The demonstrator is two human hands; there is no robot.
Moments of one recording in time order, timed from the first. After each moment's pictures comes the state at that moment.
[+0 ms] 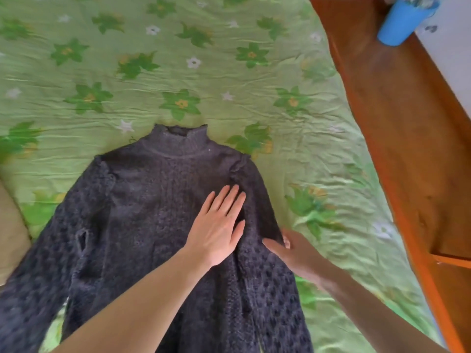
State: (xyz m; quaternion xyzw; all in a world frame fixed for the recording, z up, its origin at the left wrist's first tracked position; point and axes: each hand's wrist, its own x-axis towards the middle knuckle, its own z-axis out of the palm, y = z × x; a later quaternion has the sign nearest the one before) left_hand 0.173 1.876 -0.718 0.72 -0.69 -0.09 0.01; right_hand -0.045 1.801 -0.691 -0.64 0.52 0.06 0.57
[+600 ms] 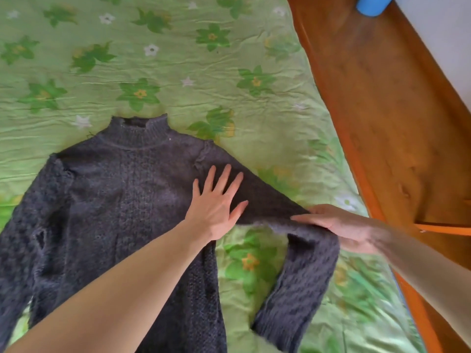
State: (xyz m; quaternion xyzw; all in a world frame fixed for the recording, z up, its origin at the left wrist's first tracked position) left_hand 0.108 1.823 -0.711 0.72 -0.67 -0.17 -0.03; right_hand -0.160 1.729 -0.627 -0.44 0.51 0.10 0.73
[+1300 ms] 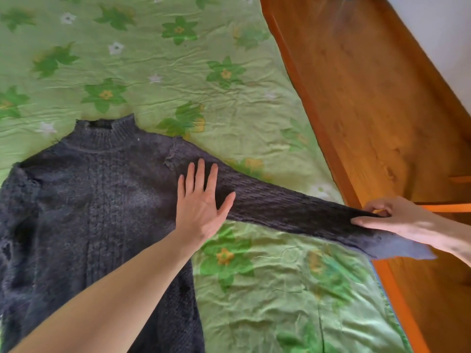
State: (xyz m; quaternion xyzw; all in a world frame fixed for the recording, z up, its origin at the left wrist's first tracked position) left_hand 0.064 1.818 -0.724 0.79 -0.61 -0.10 0.05; right_hand -0.318 1.697 -0.614 -0.65 0.59 0.12 0.47
